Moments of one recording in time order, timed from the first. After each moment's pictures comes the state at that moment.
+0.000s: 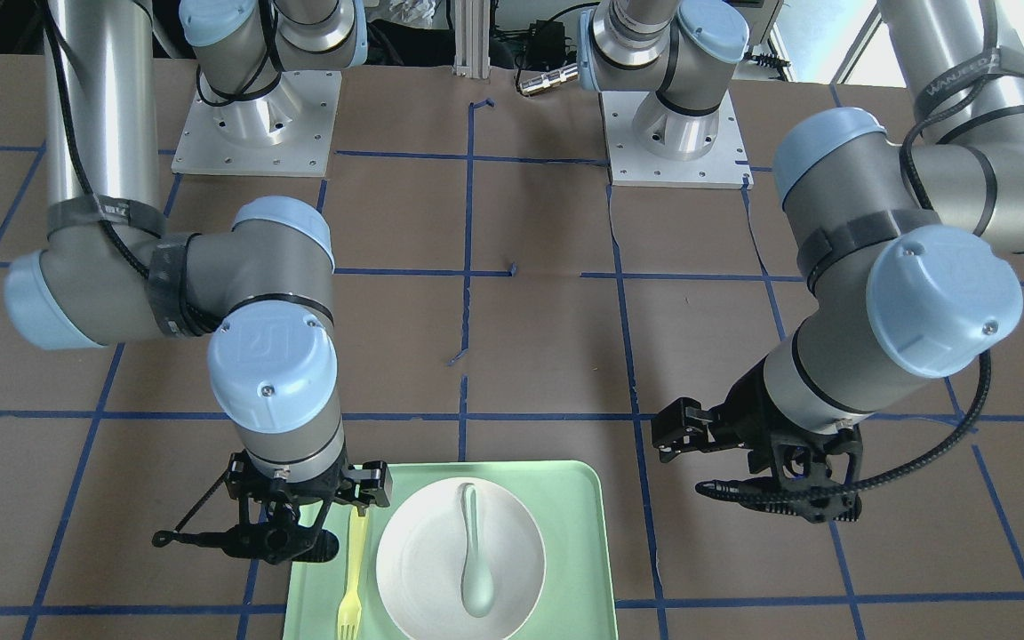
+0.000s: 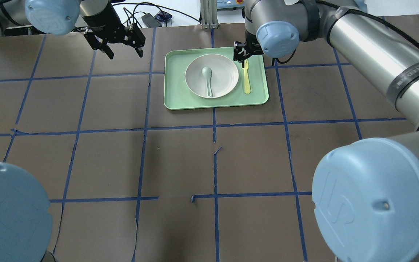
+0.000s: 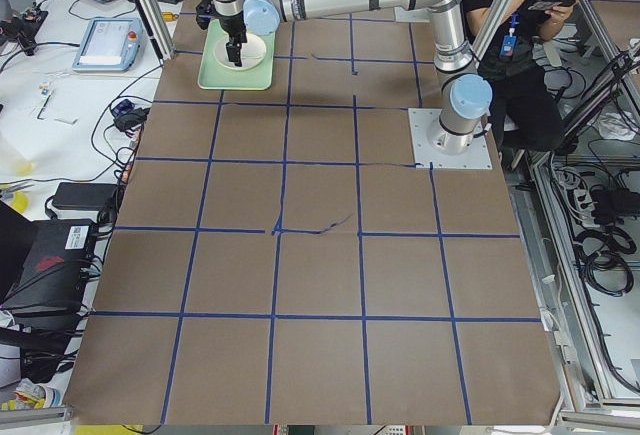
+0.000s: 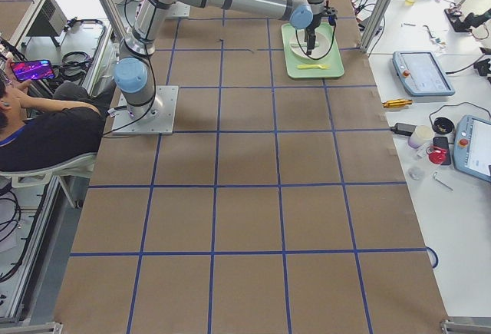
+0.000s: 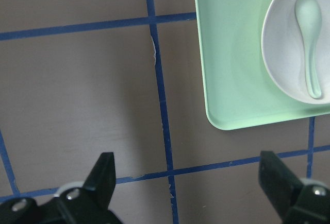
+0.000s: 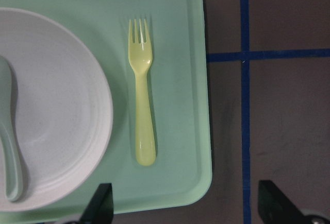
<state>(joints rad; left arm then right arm) -1.54 -2.01 -1.27 -1.44 1.47 0.08 1.73 -1.02 1.29 -1.86 -1.65 0.19</state>
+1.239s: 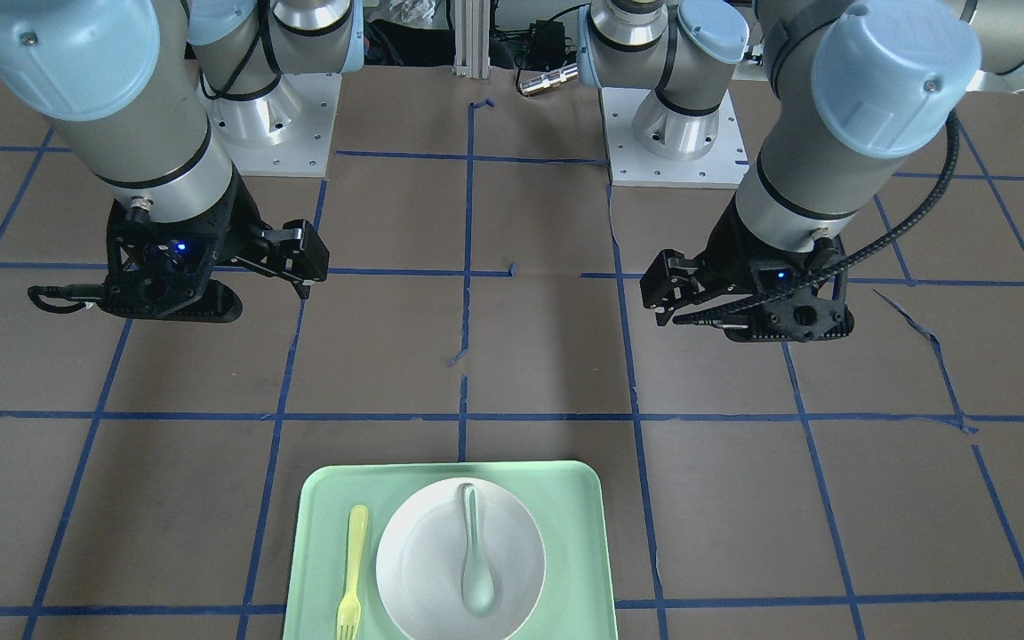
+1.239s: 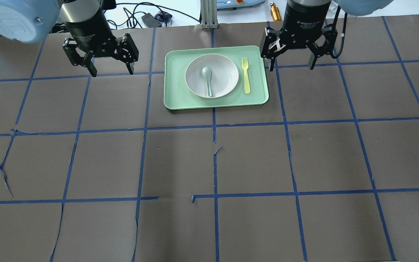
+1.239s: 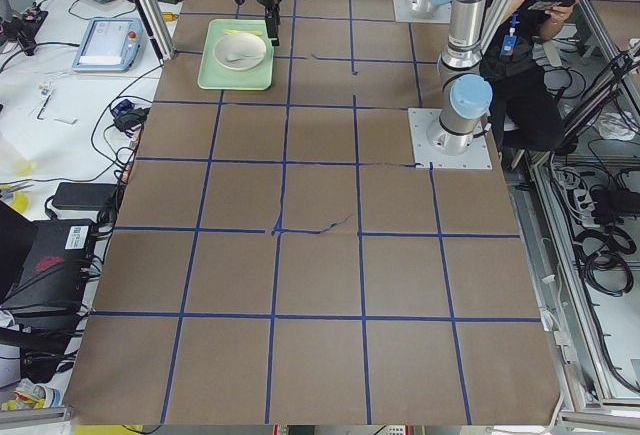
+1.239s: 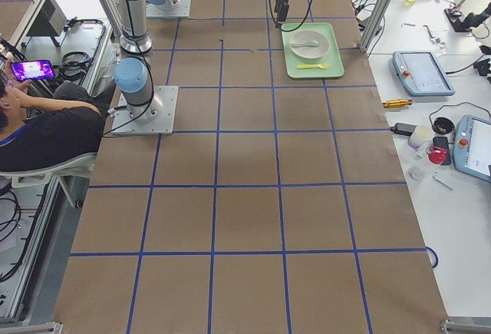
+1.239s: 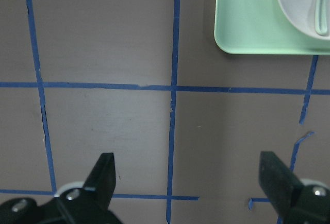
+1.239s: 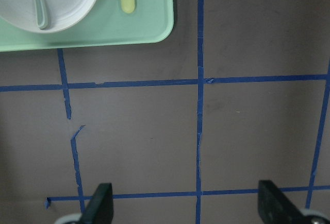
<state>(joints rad) -1.59 -1.78 -1.39 -1.63 1.58 -0.06 1.66 -1.33 1.32 -1.43 -1.57 0.12</state>
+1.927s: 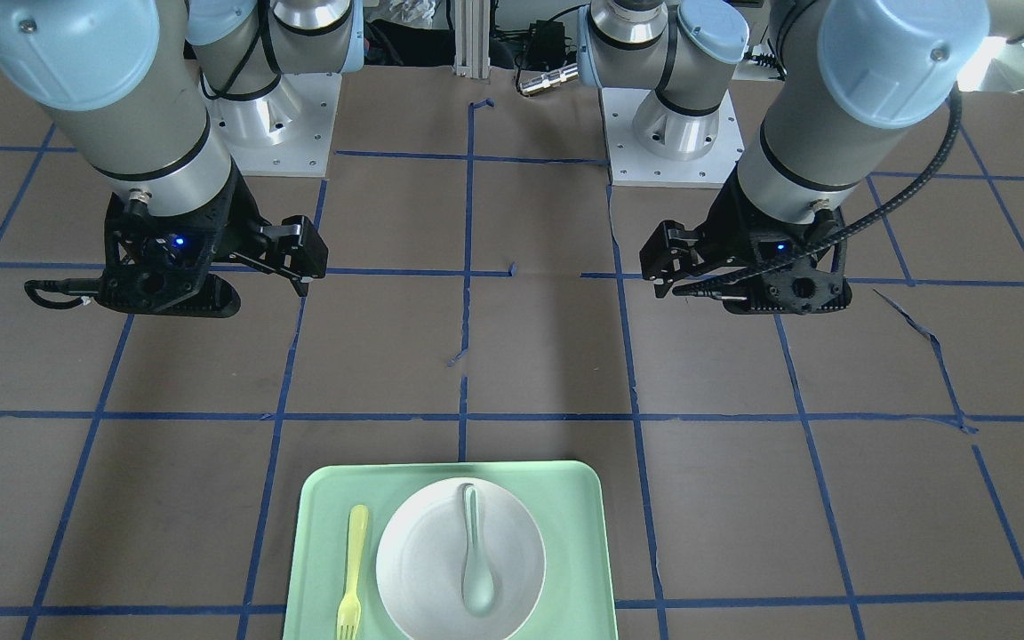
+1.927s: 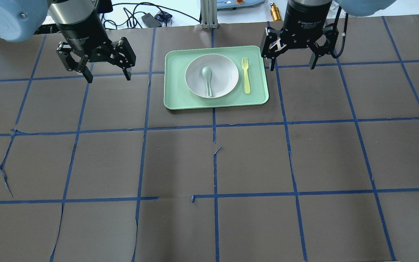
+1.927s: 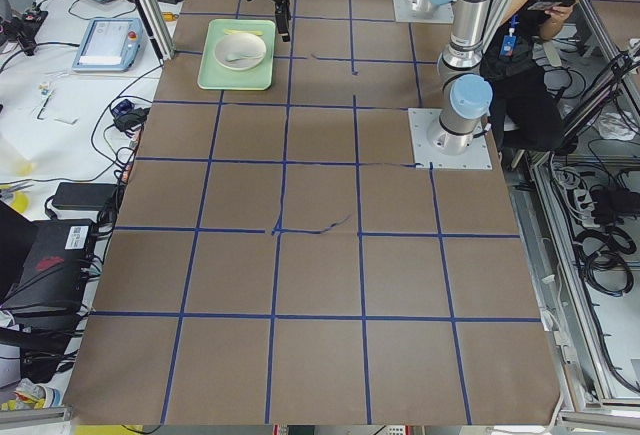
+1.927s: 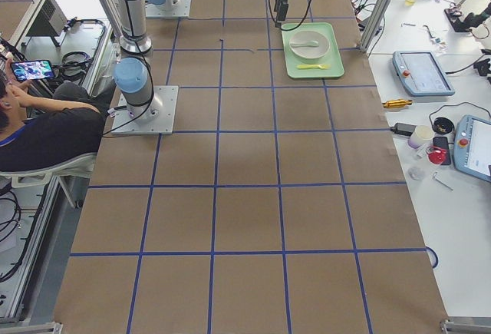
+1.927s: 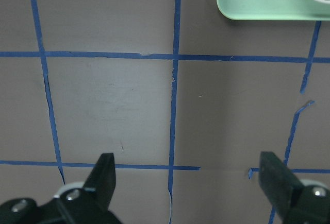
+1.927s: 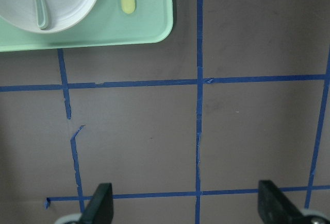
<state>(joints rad) -1.59 -1.76 -1.39 -1.68 1.57 -0.06 1.66 -1.34 1.32 -1.44 -1.58 0.12</state>
